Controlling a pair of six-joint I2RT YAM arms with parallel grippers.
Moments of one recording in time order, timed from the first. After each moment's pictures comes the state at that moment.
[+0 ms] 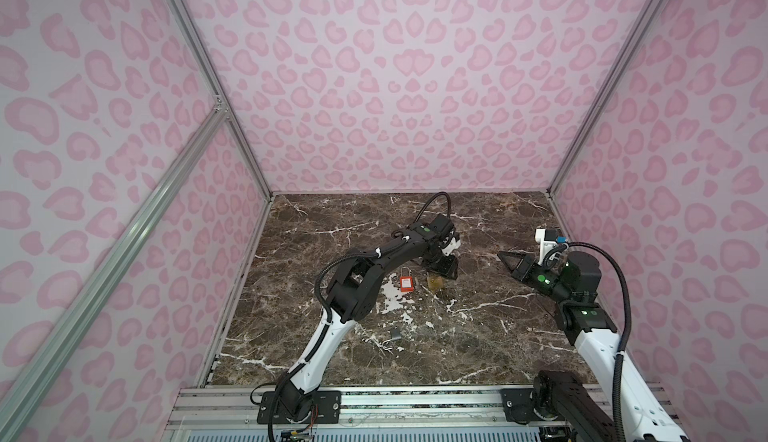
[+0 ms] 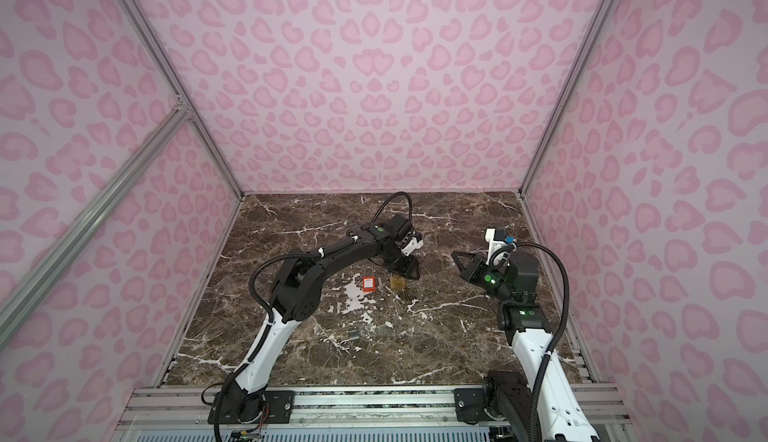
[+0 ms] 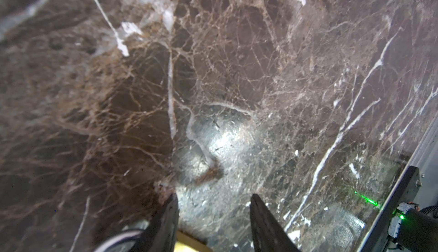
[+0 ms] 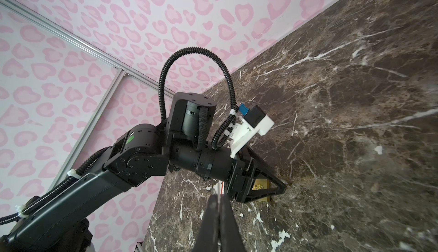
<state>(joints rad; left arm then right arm) -0.76 2.42 2.02 -0.83 0.41 -0.21 -0.06 0.85 0.55 -0.01 -0.70 0.73</state>
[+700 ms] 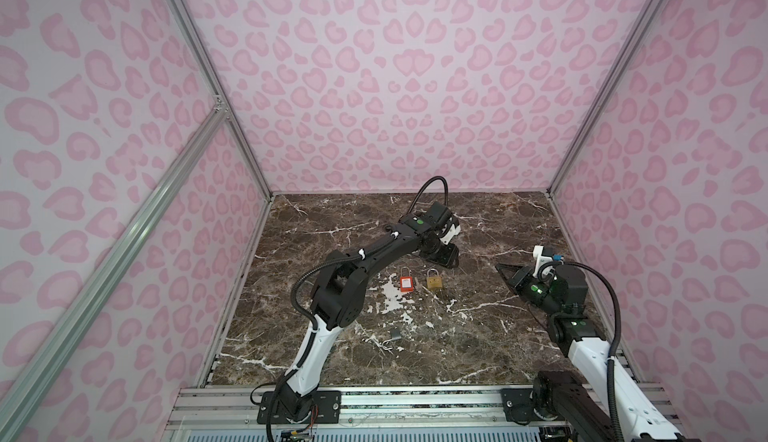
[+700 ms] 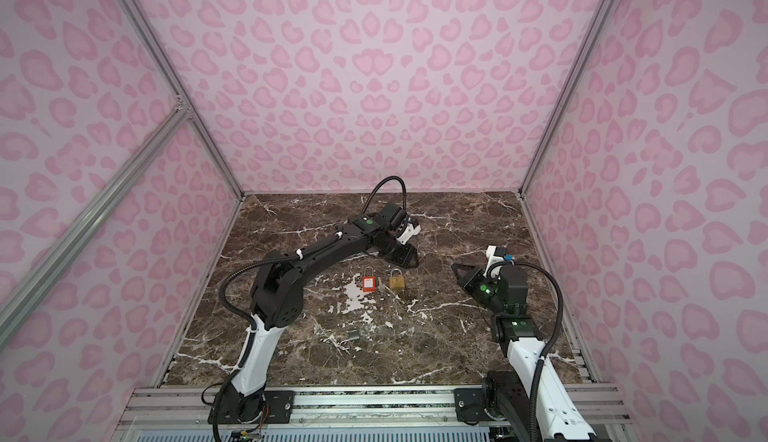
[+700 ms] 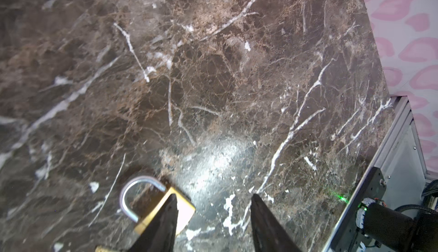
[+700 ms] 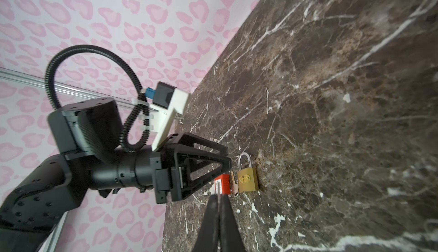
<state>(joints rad) -0.76 2.19 1.90 -0.80 0.34 -0.24 0.06 0.81 0.36 0.09 -0.47 0.98</state>
